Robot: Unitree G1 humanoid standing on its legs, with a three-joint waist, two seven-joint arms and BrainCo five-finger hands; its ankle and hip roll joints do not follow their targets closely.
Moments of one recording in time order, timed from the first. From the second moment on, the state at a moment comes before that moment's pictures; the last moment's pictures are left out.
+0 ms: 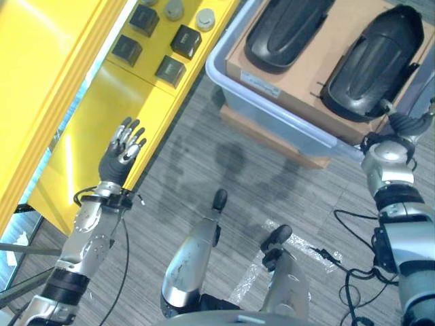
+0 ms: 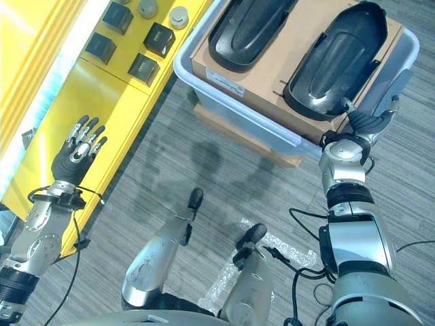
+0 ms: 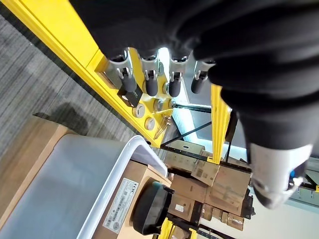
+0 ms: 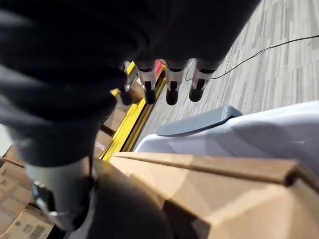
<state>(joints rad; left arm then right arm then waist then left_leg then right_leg) -0.09 0.57 -0.16 -0.06 -0.86 -0.26 -0.05 -0.84 -0.74 0.12 0.94 0.45 -0.13 -0.68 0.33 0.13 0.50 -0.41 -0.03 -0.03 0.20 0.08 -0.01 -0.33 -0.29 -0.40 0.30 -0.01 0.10</state>
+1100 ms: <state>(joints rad) -0.08 0.57 -0.16 -0.02 -0.89 -0.27 -0.07 -0.85 -0.72 0.13 1.00 0.56 -0.14 -0.64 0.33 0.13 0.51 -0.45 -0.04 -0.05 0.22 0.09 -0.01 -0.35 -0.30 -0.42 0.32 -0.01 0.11</state>
